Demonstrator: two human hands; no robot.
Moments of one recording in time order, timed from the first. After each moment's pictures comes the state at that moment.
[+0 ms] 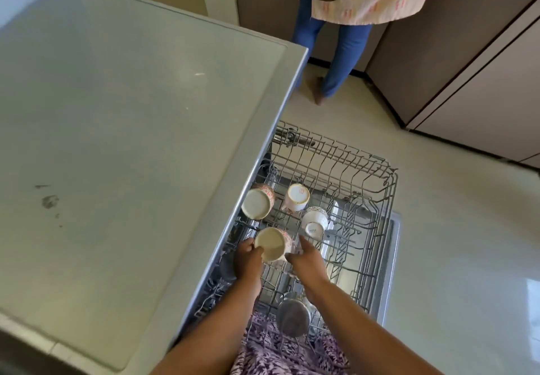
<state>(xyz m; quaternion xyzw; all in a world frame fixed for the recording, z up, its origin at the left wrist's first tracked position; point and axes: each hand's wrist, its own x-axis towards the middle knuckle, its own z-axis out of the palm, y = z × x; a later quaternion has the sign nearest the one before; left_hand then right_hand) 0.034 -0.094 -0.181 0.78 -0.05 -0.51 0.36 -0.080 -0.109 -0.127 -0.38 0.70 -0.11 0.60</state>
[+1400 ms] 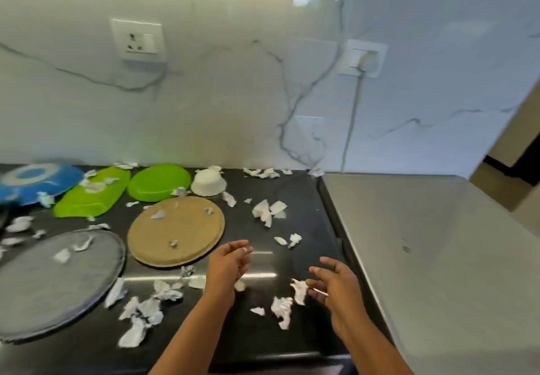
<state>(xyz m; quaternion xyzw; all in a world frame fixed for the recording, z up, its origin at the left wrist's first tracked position) 0.273 0.322 0.064 0.58 0.16 -0.11 0.79 0.189 0.145 0.072 -0.59 0.32 -0.07 0.74</state>
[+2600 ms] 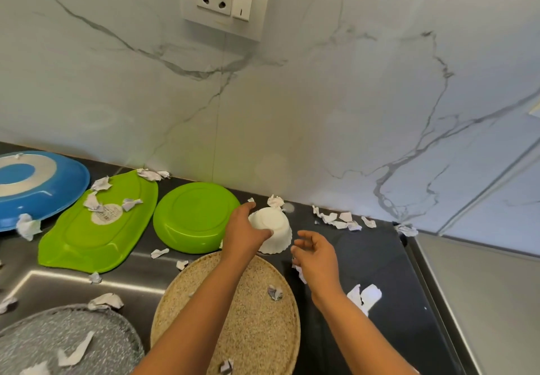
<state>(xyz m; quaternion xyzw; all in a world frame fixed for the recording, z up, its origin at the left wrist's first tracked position) 0.575 0.423 0.046 0.83 0.05 -0.01 0.56 0.513 0.291 0.064 -0.81 0.20 -0.04 0.56</state>
